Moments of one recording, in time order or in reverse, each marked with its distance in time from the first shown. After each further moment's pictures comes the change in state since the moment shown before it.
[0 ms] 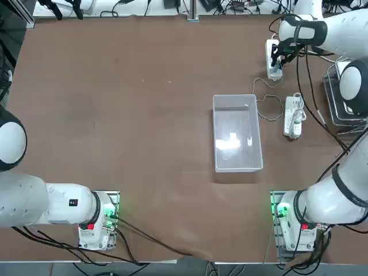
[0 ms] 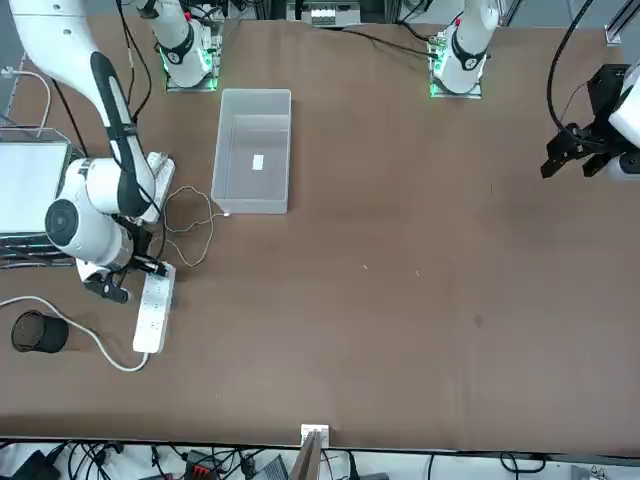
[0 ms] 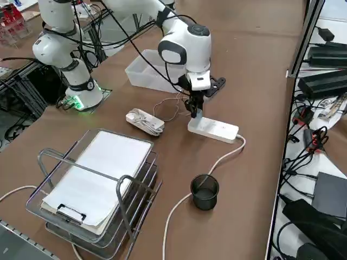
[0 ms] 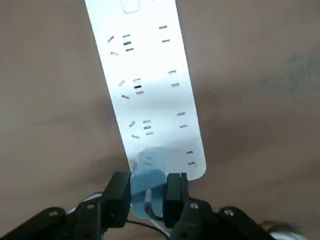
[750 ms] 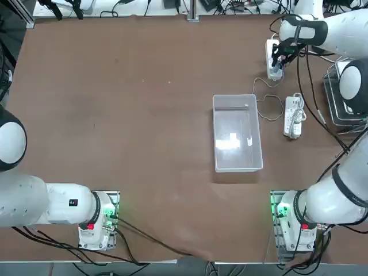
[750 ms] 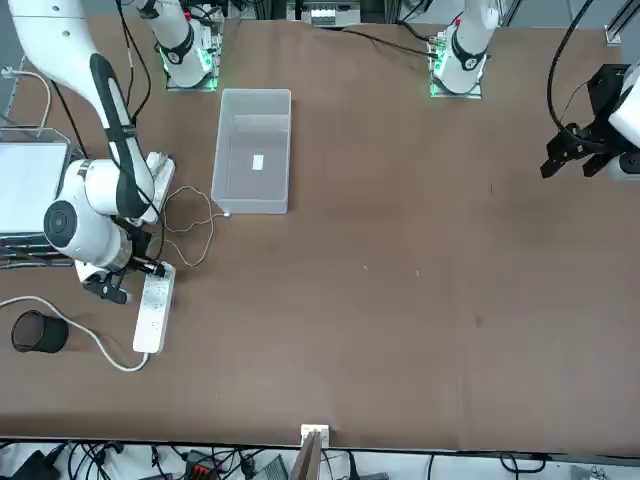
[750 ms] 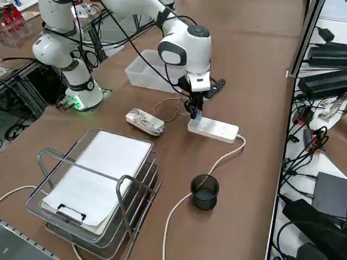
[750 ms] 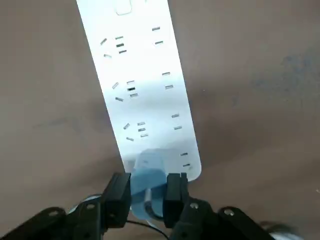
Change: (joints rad) arm -0.009 0.005 -0.001 0.005 0.000 -0.004 0.001
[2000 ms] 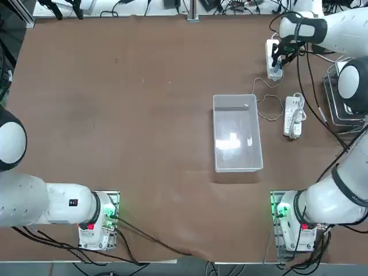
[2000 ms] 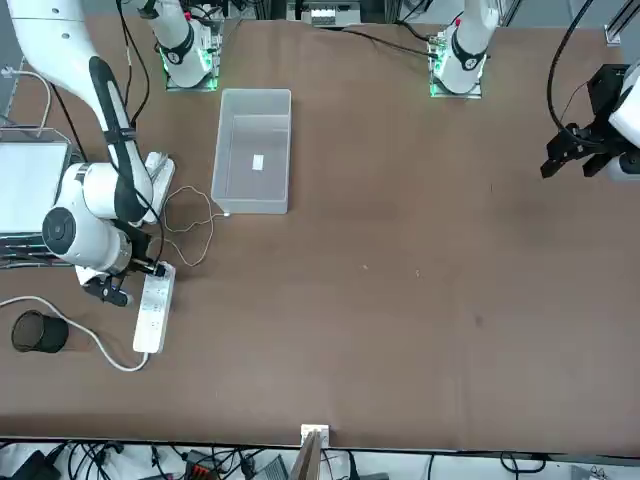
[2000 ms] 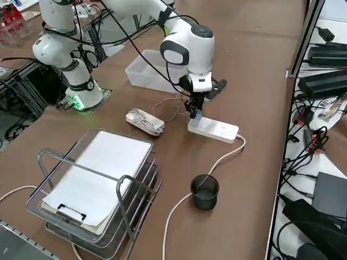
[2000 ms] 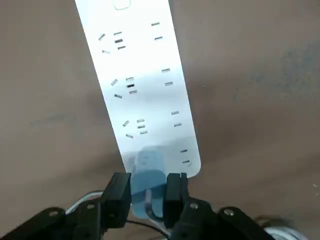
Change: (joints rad) arm 0.000 0.018 0.000 0.040 0.000 -0.057 0.002
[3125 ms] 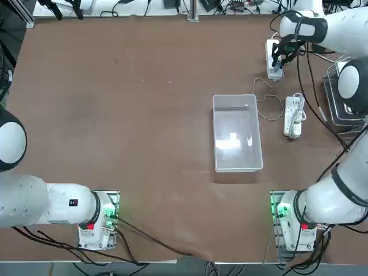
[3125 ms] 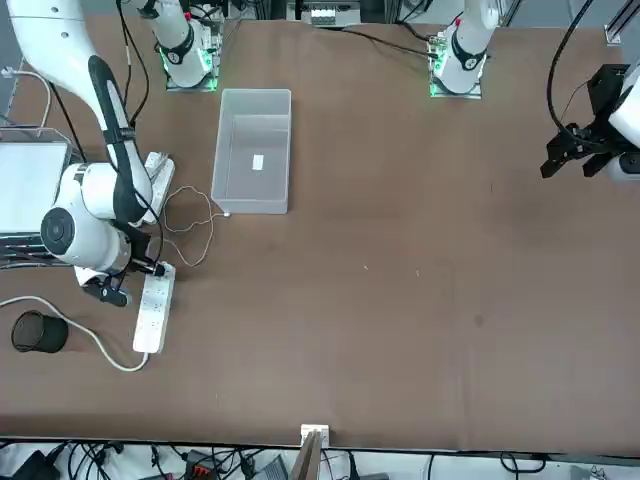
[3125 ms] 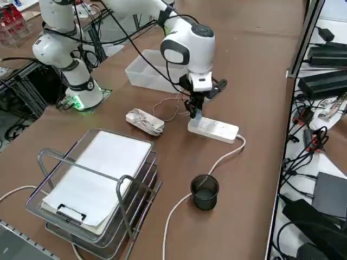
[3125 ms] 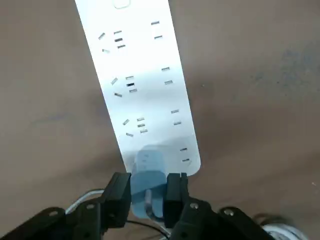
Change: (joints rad) arm 0.000 0.000 0.000 0.005 0.000 -0.013 0.003
